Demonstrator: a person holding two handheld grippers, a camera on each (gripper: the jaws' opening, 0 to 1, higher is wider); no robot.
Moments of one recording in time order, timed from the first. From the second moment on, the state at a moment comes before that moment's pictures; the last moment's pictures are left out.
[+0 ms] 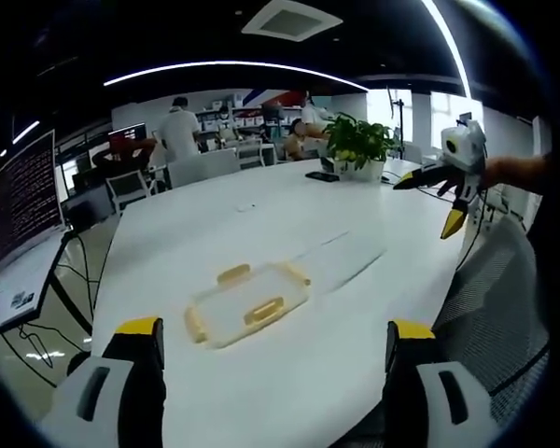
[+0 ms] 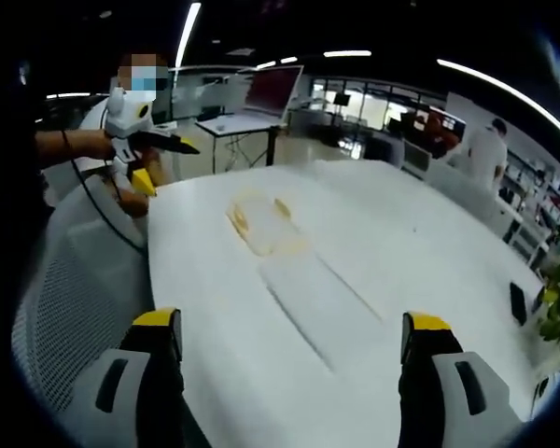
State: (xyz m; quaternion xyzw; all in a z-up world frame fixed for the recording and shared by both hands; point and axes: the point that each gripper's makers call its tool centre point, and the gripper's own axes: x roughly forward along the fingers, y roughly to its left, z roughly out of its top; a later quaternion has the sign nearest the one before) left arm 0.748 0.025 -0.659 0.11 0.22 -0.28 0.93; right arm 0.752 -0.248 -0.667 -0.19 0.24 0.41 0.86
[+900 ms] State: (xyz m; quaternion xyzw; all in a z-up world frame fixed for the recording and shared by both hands) left arm 0.776 0.033 -0.671 0.15 0.25 -0.32 0.90; right arm 0.772 -0.224 -0.672 -0.23 0.26 0.47 0.82
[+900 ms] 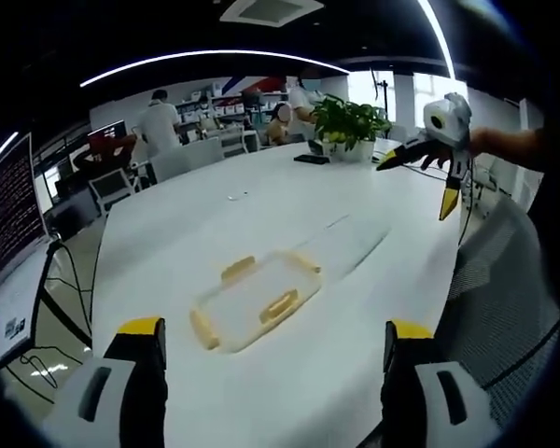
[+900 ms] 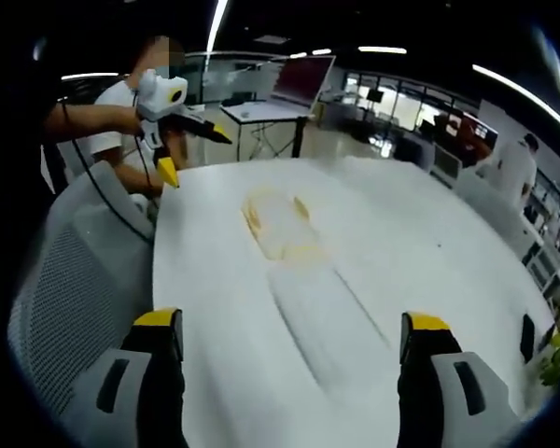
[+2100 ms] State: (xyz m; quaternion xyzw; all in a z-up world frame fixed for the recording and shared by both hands) left arm 0.820 0.052 -0.686 0.21 0.28 -0.38 0.86; right arm 0.821 -0.181 -0.672 -0.28 0.26 0.53 0.76
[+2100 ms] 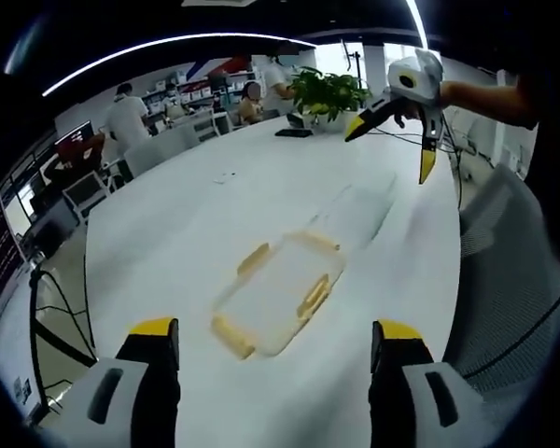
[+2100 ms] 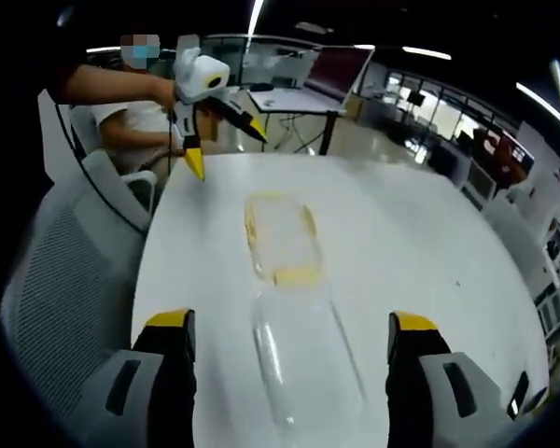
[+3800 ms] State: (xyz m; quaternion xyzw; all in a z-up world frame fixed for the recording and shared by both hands) left arm 0.871 0.078 -0.749 0.36 0.36 -0.48 0.71; right arm 0.855 -0.104 -0.716 -0.33 0.33 0.57 0.67
